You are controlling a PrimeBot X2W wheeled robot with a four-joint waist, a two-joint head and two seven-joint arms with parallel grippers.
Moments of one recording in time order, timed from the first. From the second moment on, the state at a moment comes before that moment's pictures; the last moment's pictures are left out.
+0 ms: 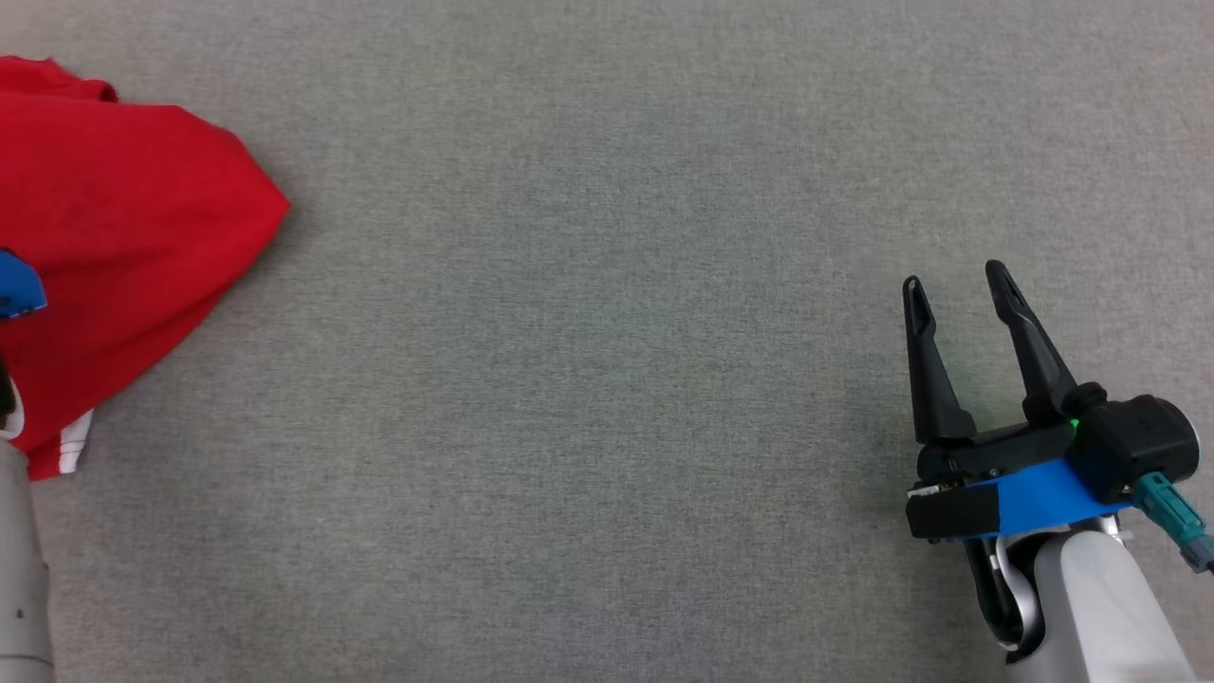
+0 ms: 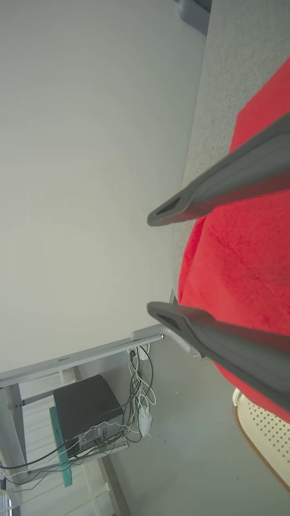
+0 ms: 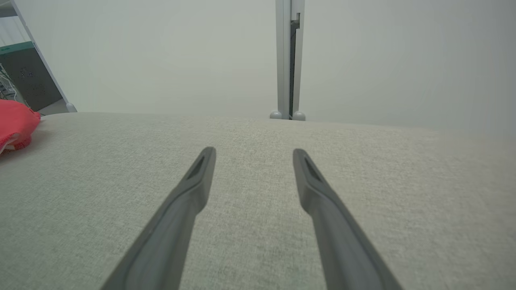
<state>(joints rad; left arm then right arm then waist) -0.78 0.33 0.28 0.73 -0.12 -0.10 -0.26 -0.27 -0.06 0.03 0.11 0.09 0.13 -0.26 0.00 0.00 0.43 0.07</state>
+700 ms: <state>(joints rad) -0.96 0.41 0.16 1.22 -0.14 -0.13 -0.07 -0.27 -0.06 0.03 0.05 0.07 0.13 -0.26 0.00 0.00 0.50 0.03</state>
